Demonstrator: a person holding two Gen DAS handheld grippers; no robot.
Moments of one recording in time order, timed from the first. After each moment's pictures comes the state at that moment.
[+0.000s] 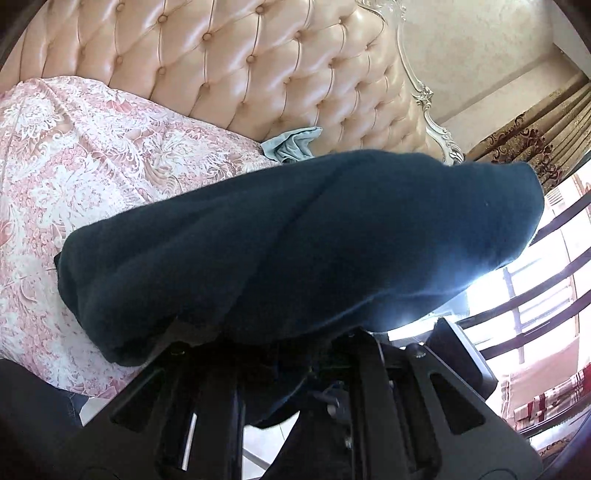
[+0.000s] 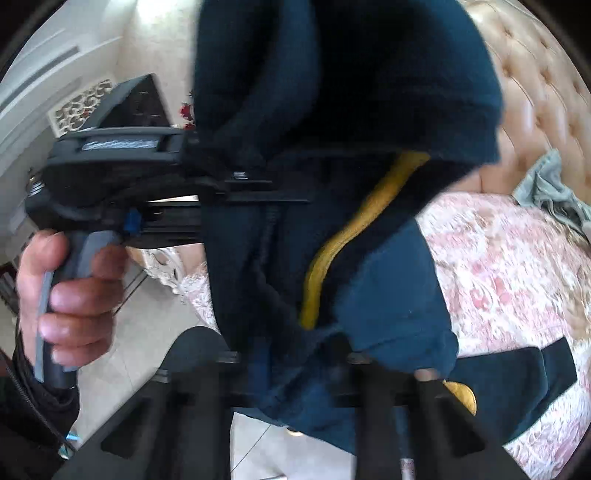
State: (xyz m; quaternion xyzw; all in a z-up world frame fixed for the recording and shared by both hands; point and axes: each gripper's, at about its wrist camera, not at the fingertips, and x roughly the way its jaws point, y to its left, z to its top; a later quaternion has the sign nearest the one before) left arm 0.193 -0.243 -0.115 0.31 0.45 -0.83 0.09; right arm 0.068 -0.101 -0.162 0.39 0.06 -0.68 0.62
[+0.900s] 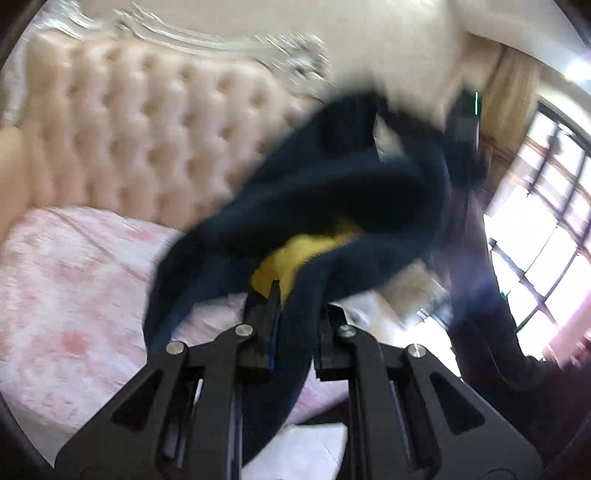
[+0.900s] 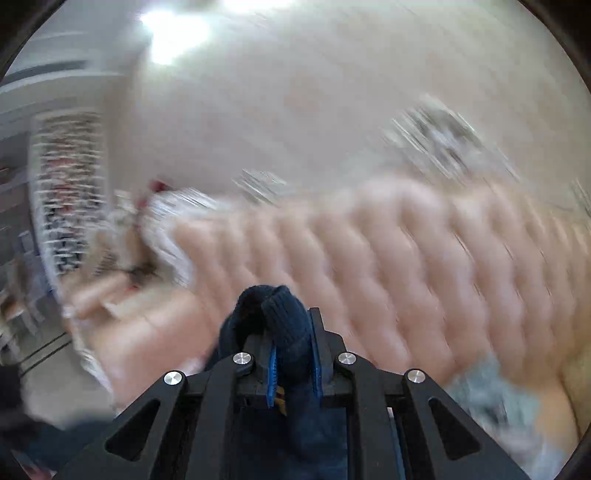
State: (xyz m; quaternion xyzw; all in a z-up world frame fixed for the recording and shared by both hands) left arm 0.319 -0.242 -0.022 0.19 0.32 -0.93 0.07; right arm 0.020 -0.242 0.124 0.13 0.05 -0.78 0.60
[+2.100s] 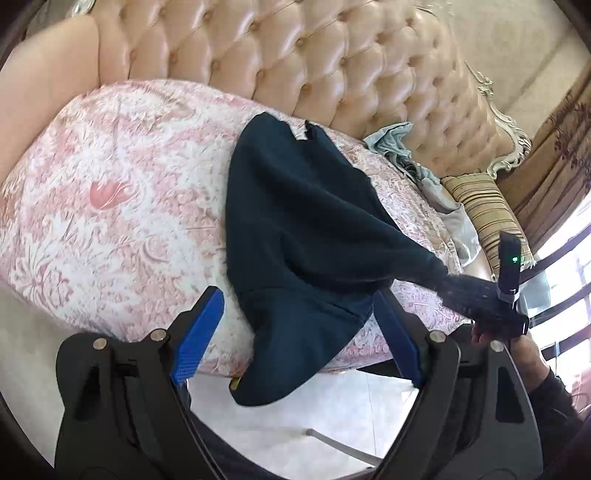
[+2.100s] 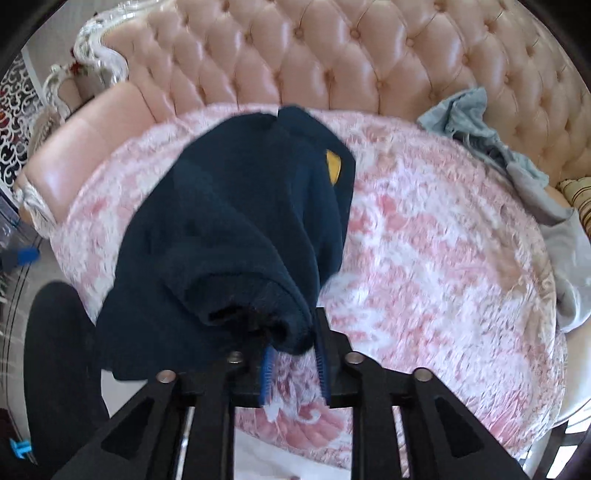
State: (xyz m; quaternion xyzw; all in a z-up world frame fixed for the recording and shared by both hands) left arm 0.291 -0.271 -0.211 0.35 0.37 -0.83 0.23; right arm 0.019 -0.140 -0.259 0.48 0.21 -0.73 0.44
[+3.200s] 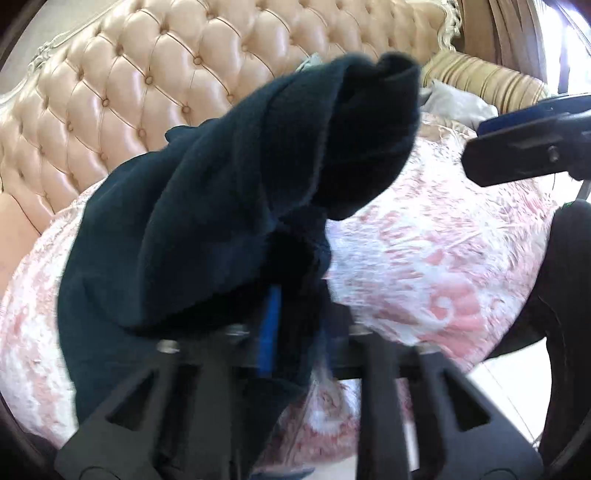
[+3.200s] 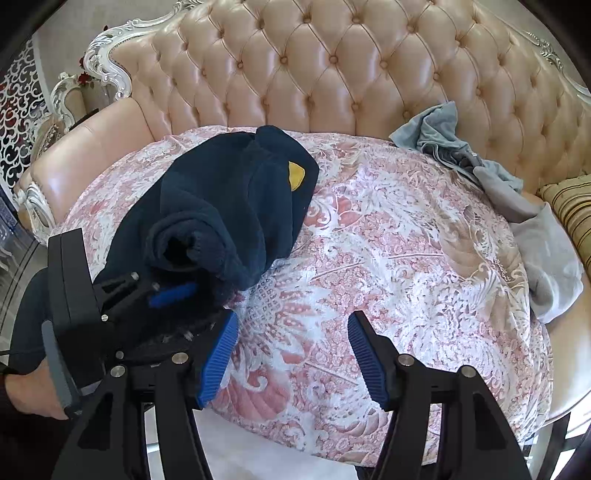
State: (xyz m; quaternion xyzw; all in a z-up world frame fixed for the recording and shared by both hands) left arm 0.115 -0.128 -0.322 0.39 0.05 -0.89 0.22; right arm 0.020 -0.078 -0.242 0.41 0.19 -0.77 0.44
